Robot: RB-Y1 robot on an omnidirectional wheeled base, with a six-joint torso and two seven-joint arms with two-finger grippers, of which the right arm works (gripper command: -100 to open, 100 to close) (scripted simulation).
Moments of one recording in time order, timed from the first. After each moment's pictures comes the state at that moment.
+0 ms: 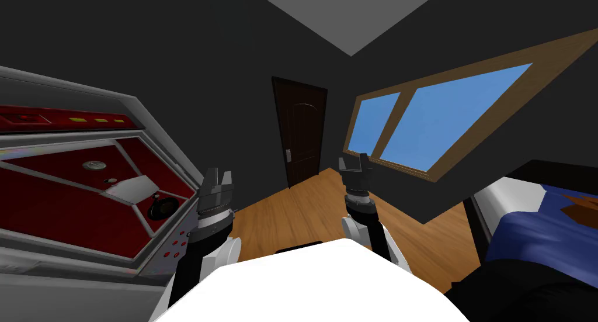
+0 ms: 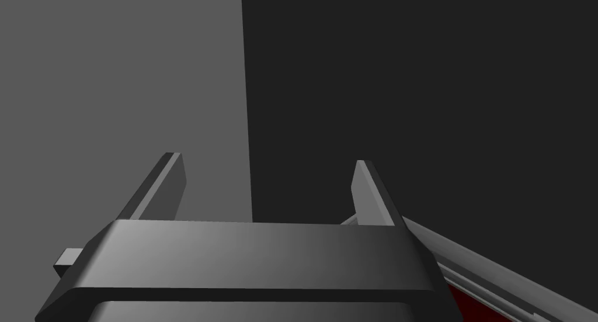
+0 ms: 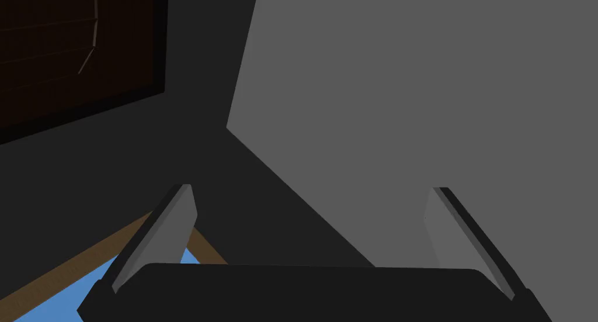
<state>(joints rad) 0.50 0.03 0.01 -2.35 0.09 -0.64 -0.17</state>
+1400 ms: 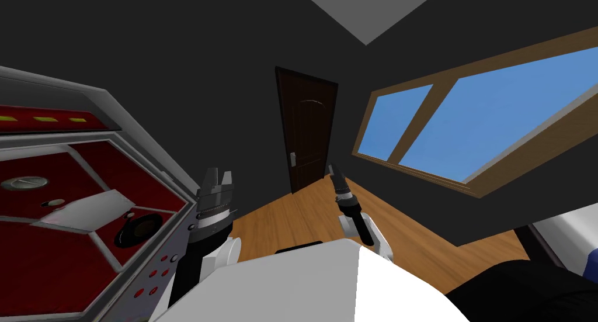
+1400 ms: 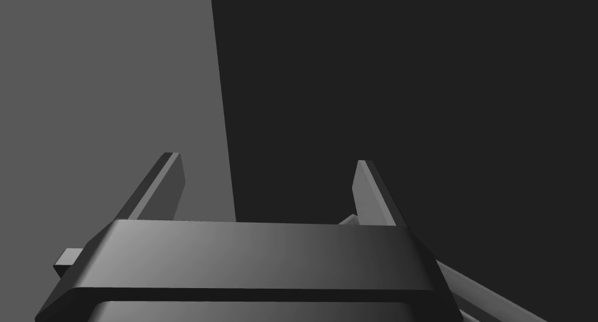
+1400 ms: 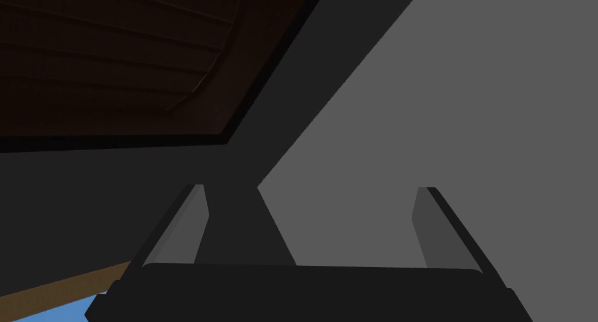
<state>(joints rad) 0.39 -0.07 -0.01 -2.09 0.23 -0.61 0.04</state>
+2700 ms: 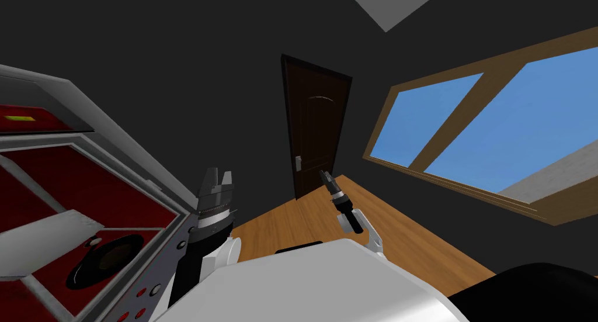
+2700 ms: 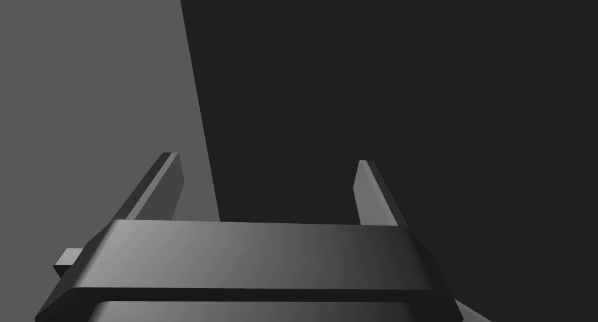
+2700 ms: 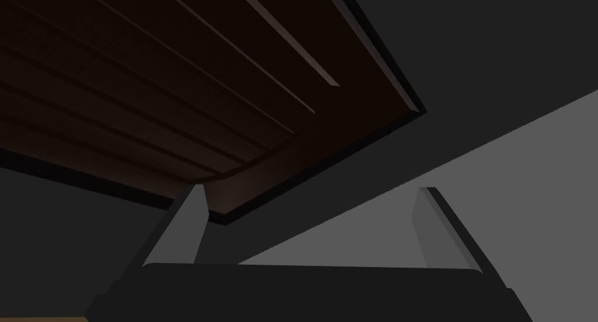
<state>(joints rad) 0.28 -0.15 -0.02 -1.82 0.38 -0.56 0.26</state>
